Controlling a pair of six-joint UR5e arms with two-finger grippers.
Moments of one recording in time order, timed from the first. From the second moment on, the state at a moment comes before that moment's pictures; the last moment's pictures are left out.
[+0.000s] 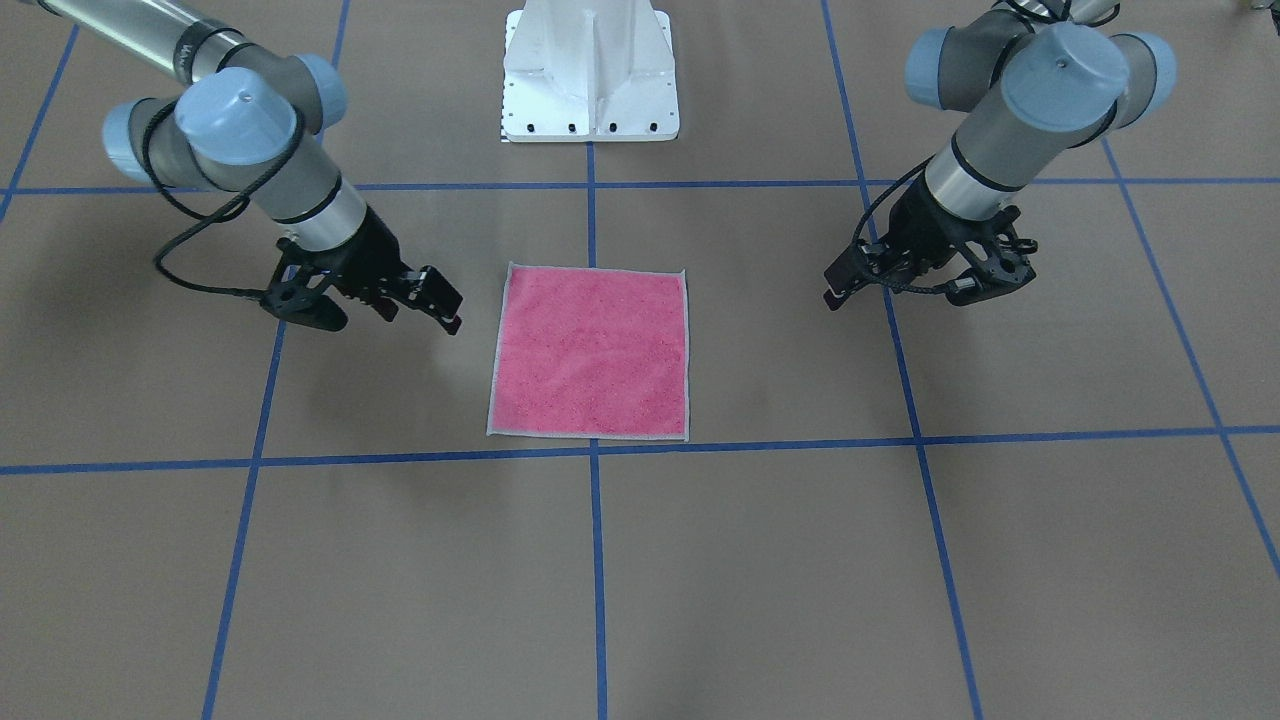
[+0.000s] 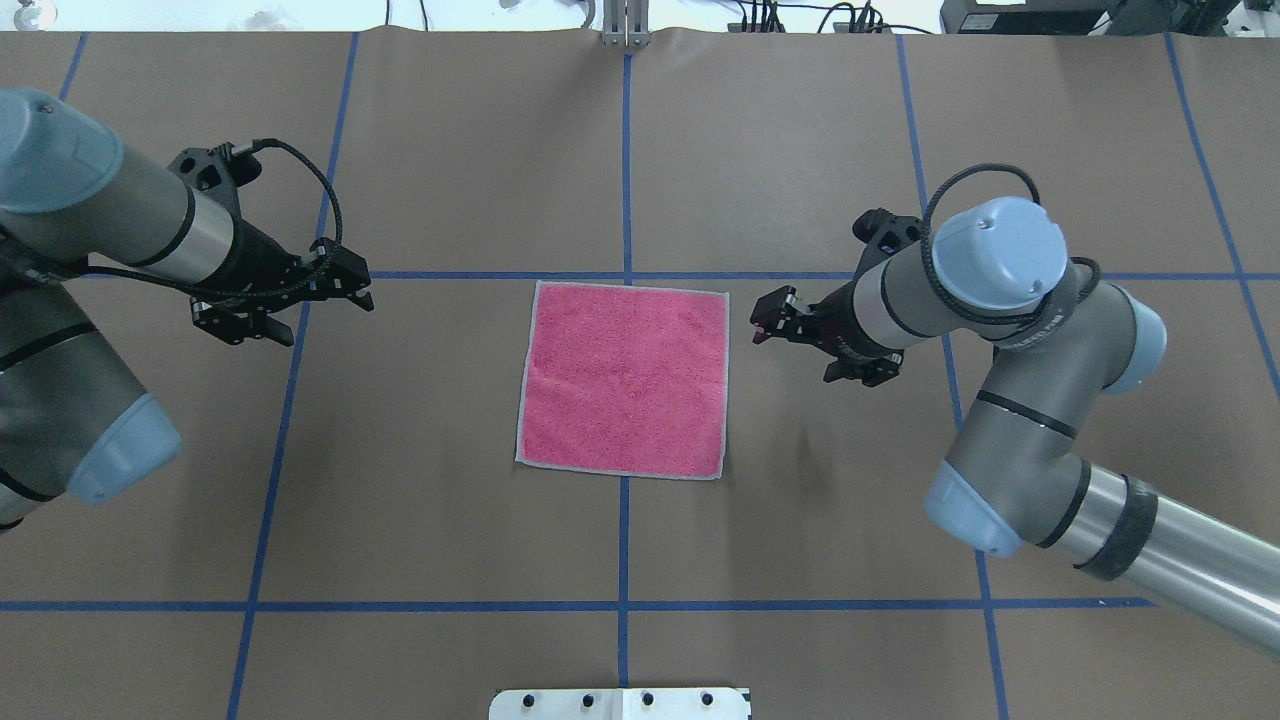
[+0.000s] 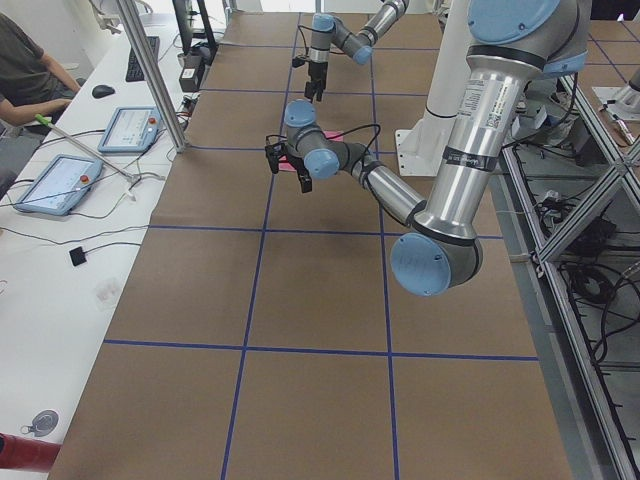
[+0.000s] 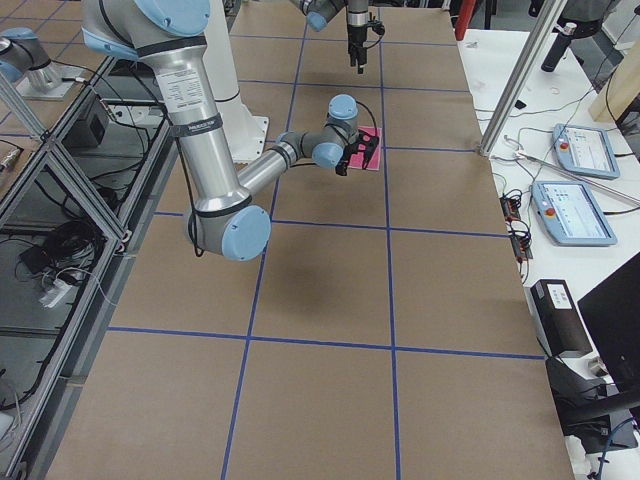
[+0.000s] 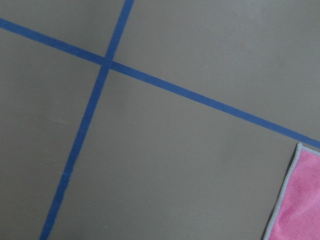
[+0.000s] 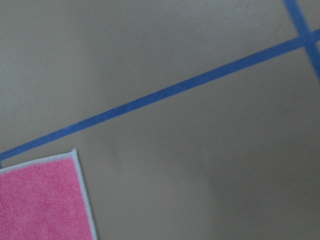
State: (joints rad) left arm -0.81 -1.87 -1.84 -1.87 -2.17 -1.42; right arm 0.62 -1.18 1.73 -1.13 1.98 1.67
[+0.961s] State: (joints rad) left arm -0.79 -1.90 -1.83 -1.87 -2.16 -1.47; right arm 0.33 -1.11 1.77 -1.26 1.61 1.95
